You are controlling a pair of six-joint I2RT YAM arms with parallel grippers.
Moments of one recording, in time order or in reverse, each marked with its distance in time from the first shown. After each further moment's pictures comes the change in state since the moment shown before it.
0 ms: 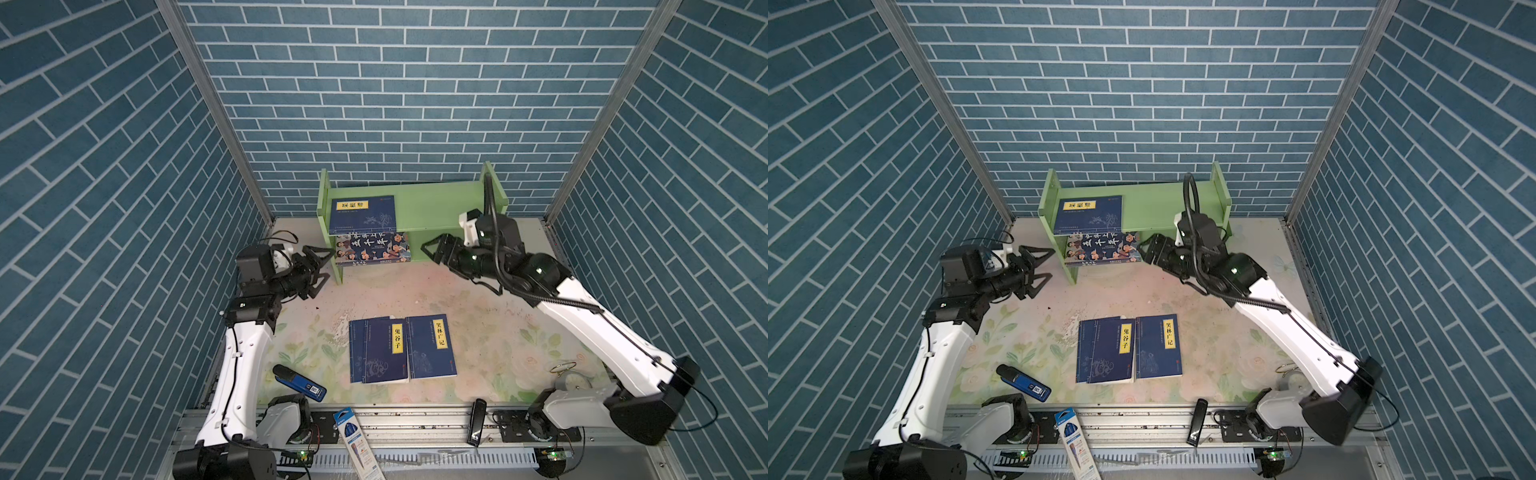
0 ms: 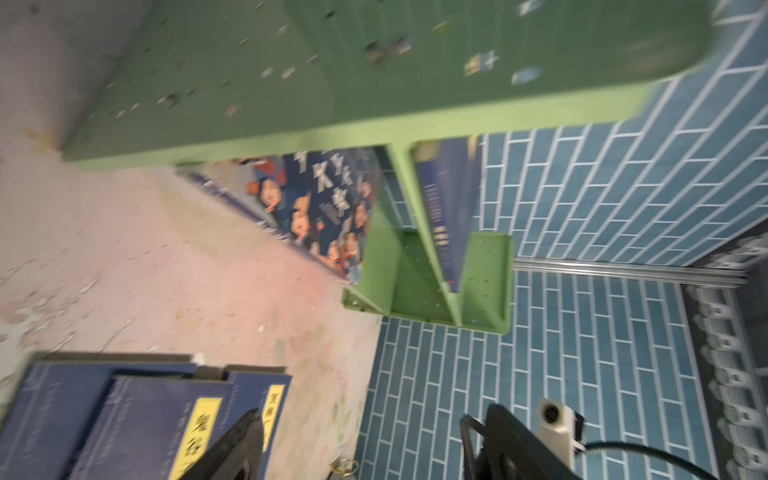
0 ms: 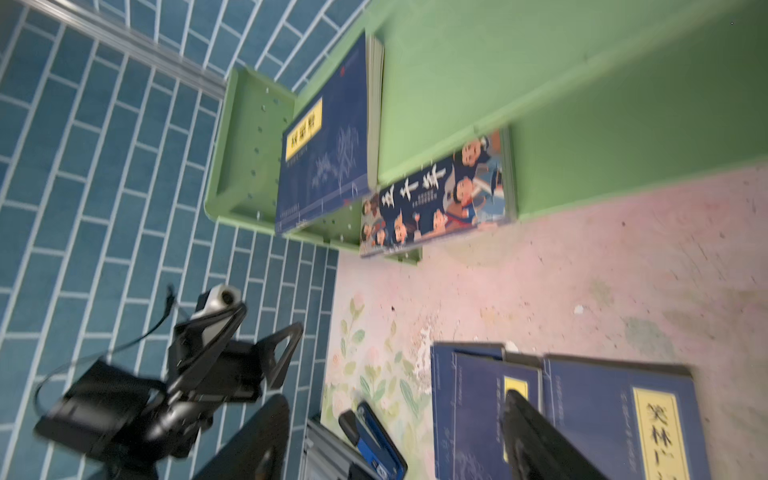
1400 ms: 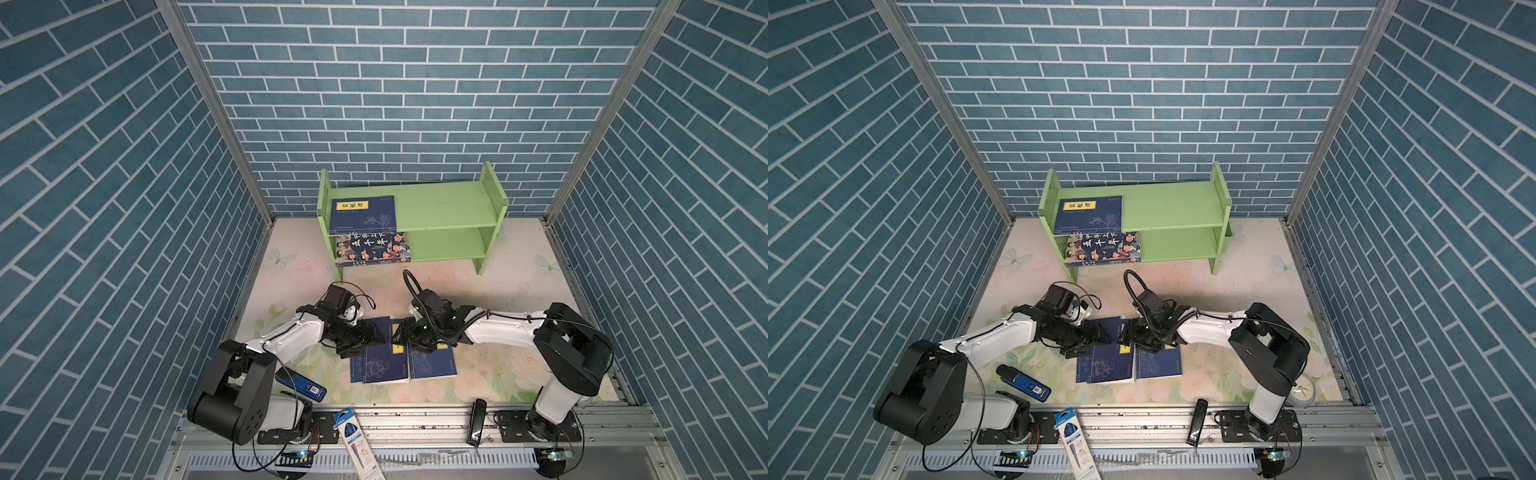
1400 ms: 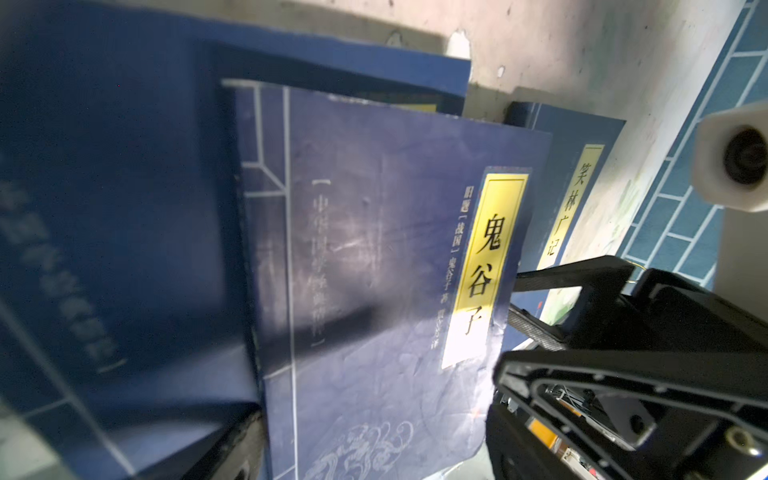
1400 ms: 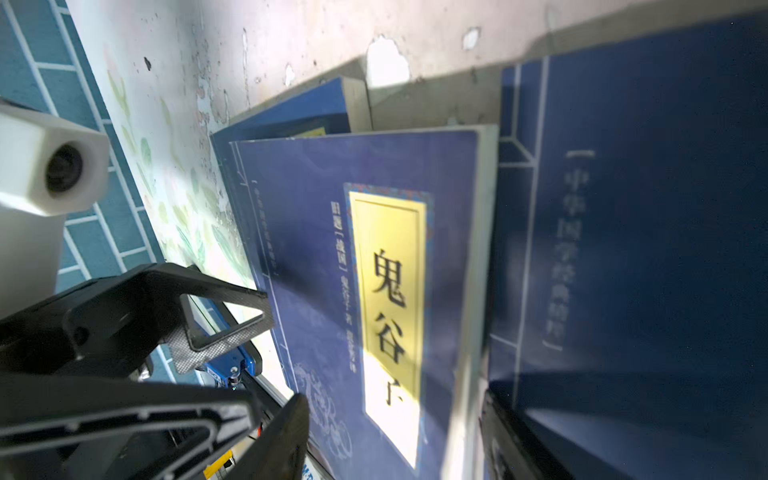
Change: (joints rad) left arm -0.492 0.370 -0.276 -0.037 -0.139 0.478; right arm 0.177 0.473 -0.418 0.436 -0.266 0.104
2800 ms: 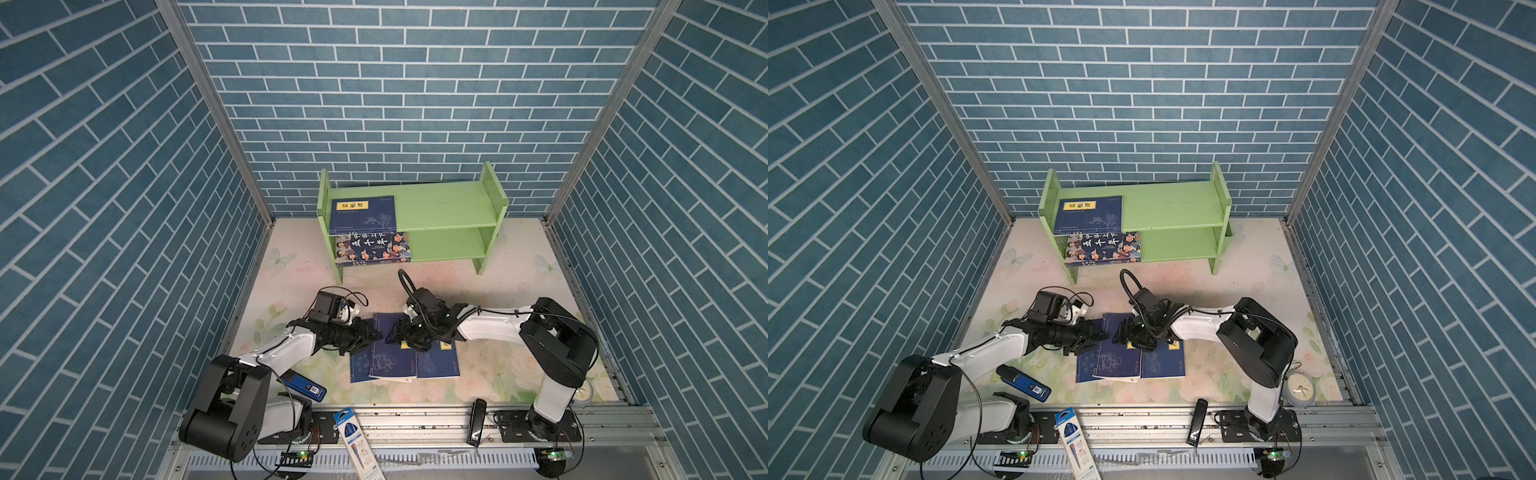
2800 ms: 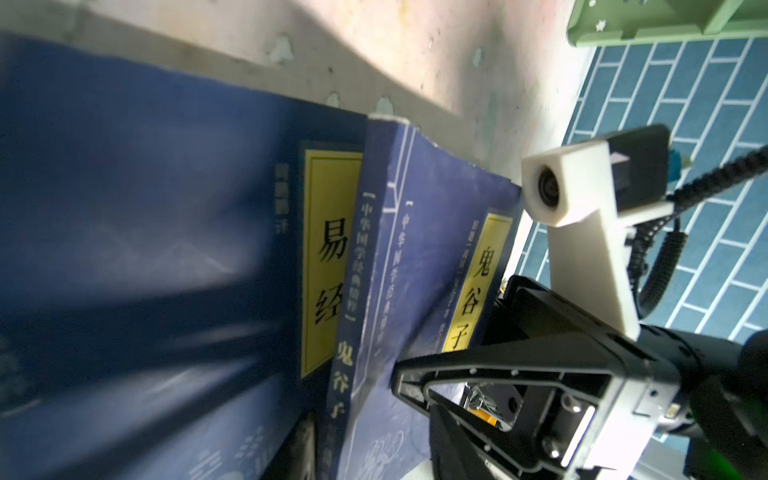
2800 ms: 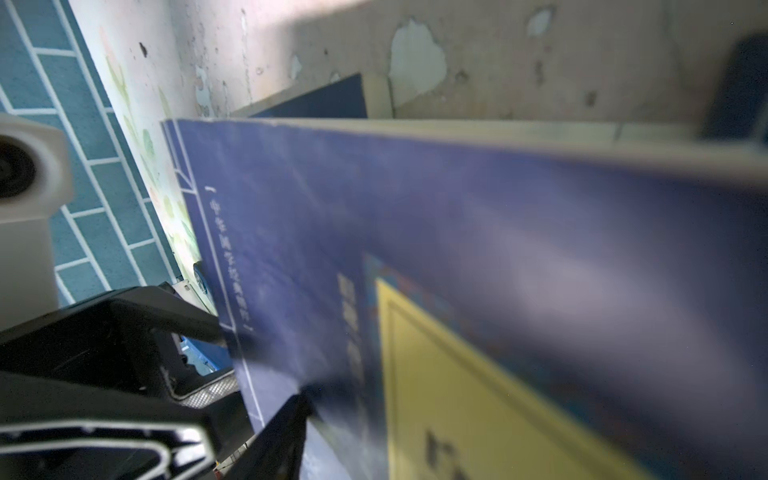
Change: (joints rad) left arm 0.061 -0.099 -0.147 0.285 0.162 -0.211; right arm -0.003 0.063 0.027 0.046 -0.053 0.007
